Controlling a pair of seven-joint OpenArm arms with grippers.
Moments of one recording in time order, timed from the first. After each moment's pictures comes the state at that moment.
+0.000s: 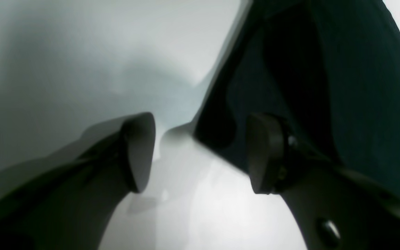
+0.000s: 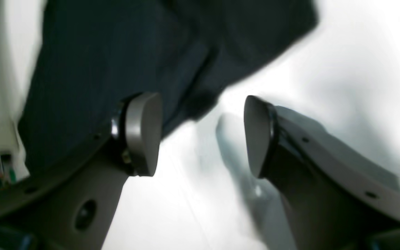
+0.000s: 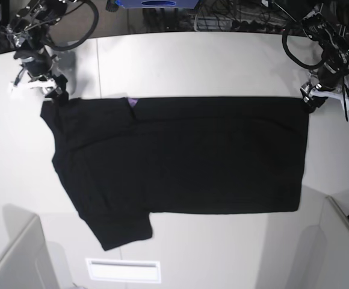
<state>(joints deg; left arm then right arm) 8.4 -5.9 -53.3 84.4 -37.2 -24.6 56.9 -14.7 -6.8 49.1 96.1 44.0 18.7 -57.8</state>
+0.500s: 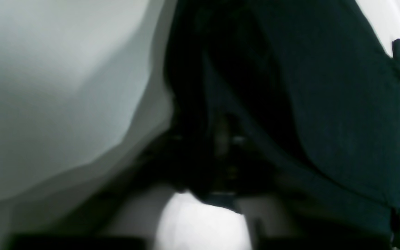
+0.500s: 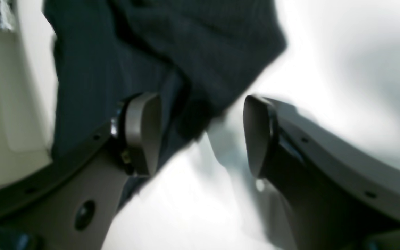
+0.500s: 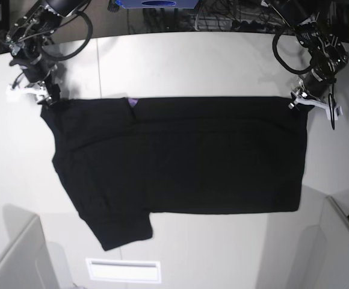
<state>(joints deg) 7.7 -6.2 -46.2 78.8 -38.9 -24.9 52.0 -8.2 -4.0 52.8 83.6 46.2 17.0 -56.7</state>
